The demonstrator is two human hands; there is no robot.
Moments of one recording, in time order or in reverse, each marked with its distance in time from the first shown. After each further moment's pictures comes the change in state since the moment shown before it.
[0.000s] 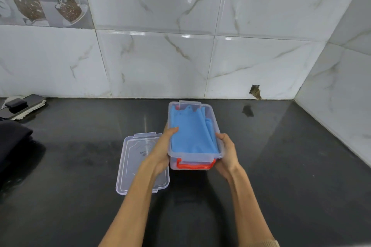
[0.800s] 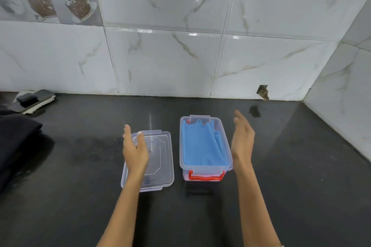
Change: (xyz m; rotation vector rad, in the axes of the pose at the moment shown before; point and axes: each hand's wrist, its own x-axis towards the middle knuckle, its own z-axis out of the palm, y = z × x) left_hand -0.014 -0.007 -0.060 0.503 0.796 0.453; right_hand -0.021 -0.029 0.038 -0.457 0.444 -0.537
